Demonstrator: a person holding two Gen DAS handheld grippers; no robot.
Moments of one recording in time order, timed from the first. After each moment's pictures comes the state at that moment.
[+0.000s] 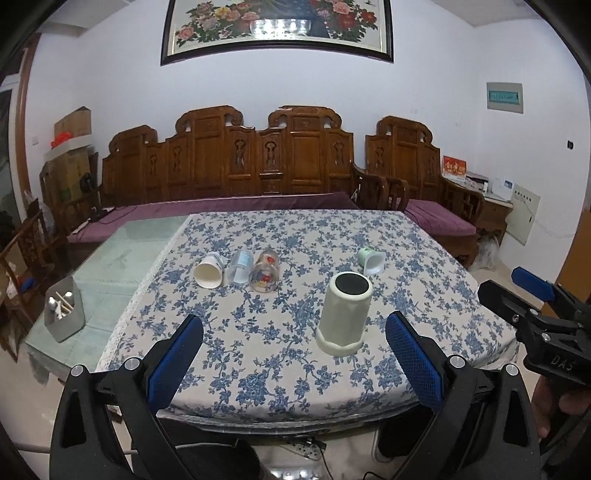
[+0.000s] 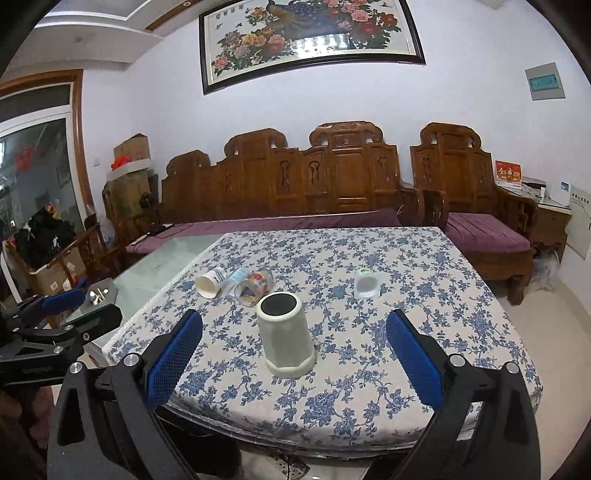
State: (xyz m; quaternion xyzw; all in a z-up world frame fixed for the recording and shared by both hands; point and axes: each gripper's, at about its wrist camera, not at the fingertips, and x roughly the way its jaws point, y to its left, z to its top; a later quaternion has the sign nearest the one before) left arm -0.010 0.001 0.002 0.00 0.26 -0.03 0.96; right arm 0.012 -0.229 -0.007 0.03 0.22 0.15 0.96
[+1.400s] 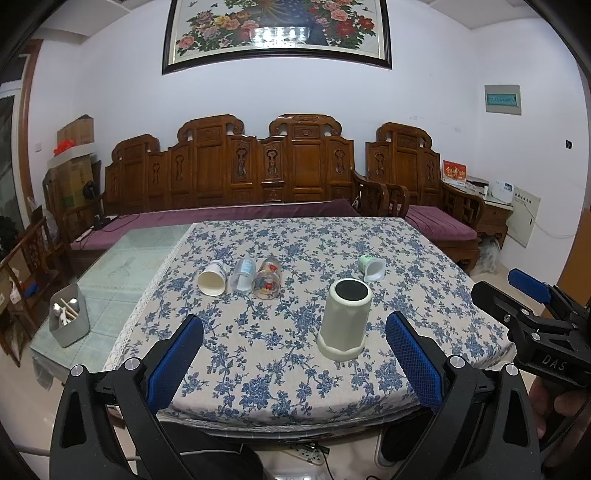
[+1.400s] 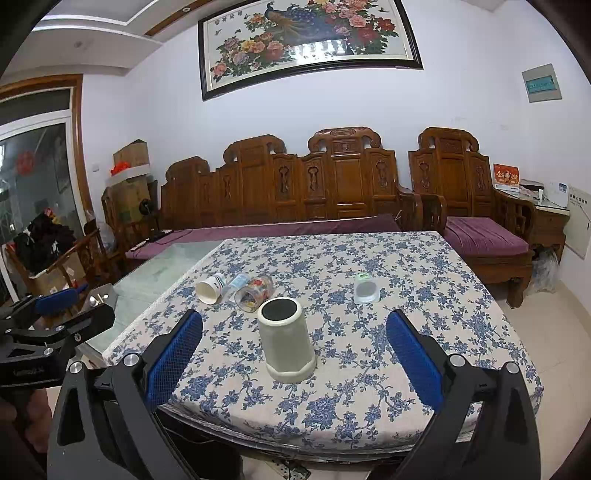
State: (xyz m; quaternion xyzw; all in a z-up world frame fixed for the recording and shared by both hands) left arm -0.019 -0.002 0.009 0.01 0.25 -0.03 0.97; right arm 0.008 -0.225 -0.004 0.04 0.21 0.14 0.97
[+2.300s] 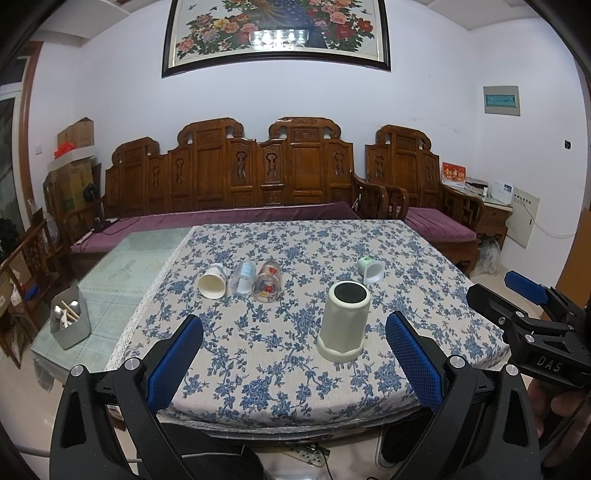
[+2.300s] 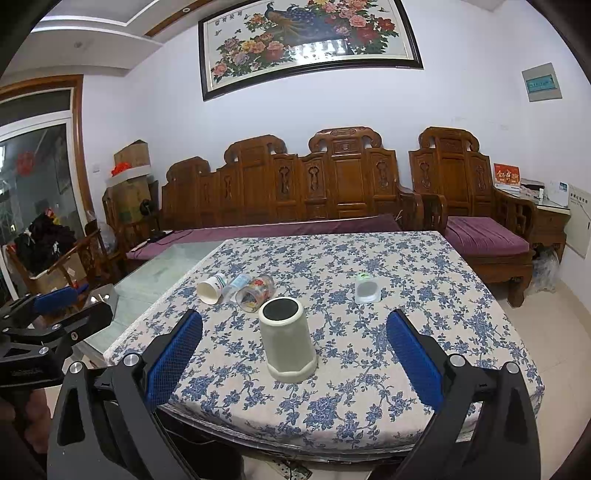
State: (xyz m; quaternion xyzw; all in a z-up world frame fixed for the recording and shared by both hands) left arm -0.022 -0.002 0.013 0.01 0.25 -0.03 0.97; right arm 0.008 -0.226 -0.005 0.04 0.21 0.14 0.97
